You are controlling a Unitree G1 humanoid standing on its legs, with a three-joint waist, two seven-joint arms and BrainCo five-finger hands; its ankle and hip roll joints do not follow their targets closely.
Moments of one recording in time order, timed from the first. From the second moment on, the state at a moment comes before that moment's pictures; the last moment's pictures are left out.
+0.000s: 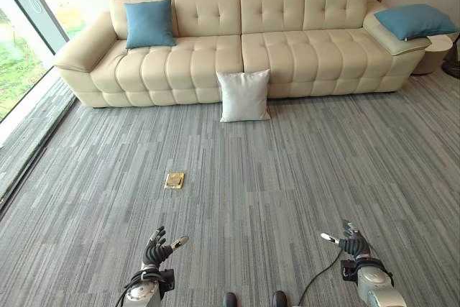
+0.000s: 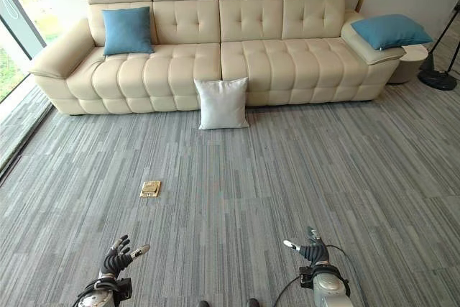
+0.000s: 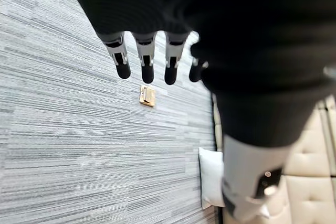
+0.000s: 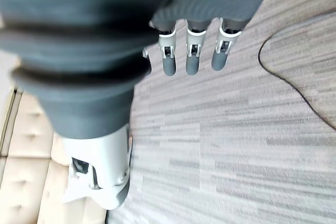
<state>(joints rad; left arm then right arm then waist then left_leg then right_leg) 0.19 0.24 -0.04 0.55 -0.26 -0.05 0.16 0.05 -0.31 0.06 0.64 0.19 -0.03 -0.19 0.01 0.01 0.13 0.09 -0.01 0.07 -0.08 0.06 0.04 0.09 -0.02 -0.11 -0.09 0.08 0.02</state>
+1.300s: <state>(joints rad) 0.20 0.25 -0.08 0.59 -0.26 -0.01 0.12 0.08 -0.31 0.11 0.66 0.15 0.01 -0.17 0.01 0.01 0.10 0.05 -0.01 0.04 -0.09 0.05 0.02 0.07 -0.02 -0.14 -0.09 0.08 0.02</state>
